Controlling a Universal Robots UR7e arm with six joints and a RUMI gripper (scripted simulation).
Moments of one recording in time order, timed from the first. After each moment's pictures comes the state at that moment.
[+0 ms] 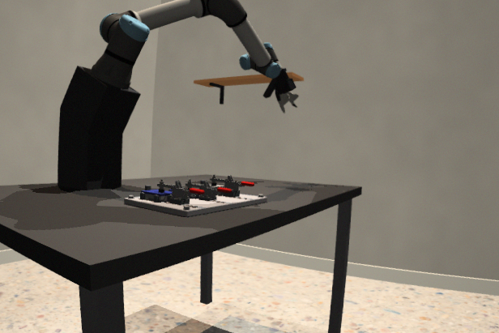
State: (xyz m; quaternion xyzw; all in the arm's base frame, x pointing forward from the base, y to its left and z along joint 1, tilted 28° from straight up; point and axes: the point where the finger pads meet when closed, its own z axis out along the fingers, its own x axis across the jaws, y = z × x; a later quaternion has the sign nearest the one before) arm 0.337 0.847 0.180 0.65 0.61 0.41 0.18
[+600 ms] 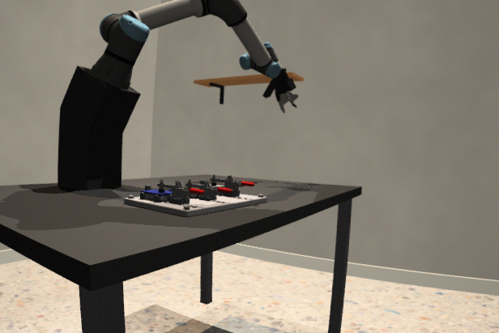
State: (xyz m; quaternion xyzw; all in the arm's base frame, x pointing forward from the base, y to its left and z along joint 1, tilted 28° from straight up) arm 0.337 0.844 0.179 0.65 0.61 0.41 0.18
